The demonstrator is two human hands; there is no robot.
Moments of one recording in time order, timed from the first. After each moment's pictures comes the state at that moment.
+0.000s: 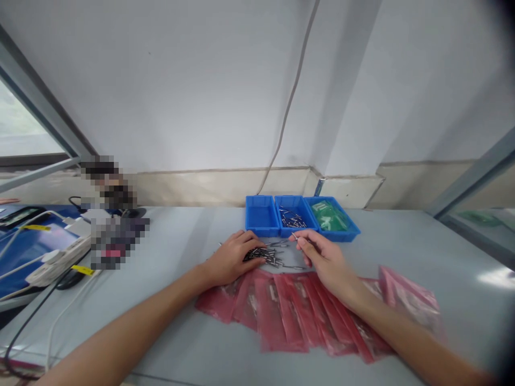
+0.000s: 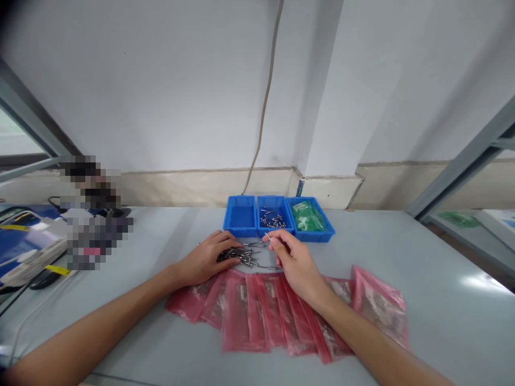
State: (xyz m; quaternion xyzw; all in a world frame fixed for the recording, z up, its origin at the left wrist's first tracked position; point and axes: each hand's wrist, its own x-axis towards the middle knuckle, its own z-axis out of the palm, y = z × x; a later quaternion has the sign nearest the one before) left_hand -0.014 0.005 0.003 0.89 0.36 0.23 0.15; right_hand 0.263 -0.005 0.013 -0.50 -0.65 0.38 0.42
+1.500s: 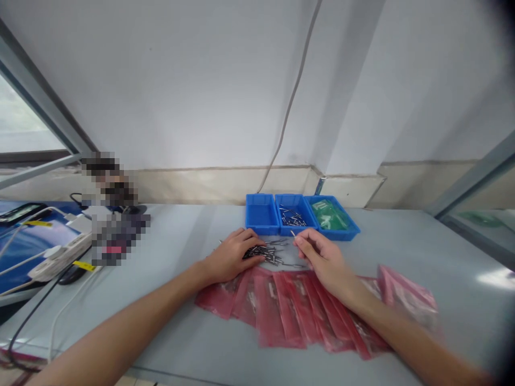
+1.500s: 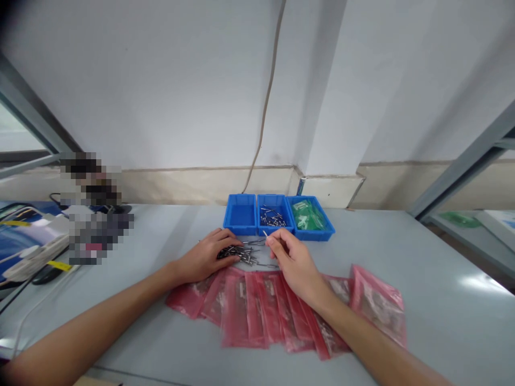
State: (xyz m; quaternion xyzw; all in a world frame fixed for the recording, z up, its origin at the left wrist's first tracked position) left_hand -0.014 0.005 0.003 0.89 0.36 0.24 0.15; right_hand 0.261 -0.008 0.015 -0.49 -0.66 0.38 0.42
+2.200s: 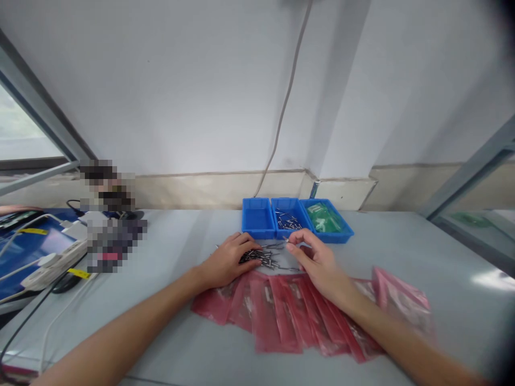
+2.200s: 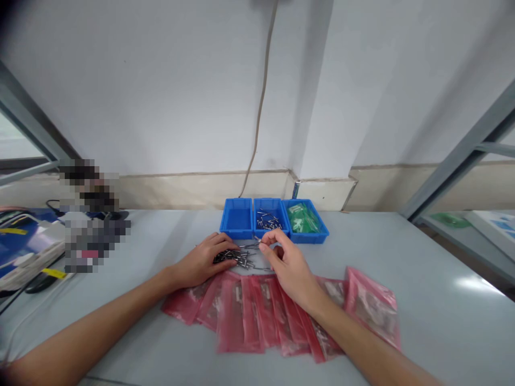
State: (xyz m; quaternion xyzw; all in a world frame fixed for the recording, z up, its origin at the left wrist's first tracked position) left_hand -0.014 0.005 0.005 0.89 0.36 0.23 0.15; right_hand 0.263 -0.007 0.009 -0.45 -0.67 0.41 0.43
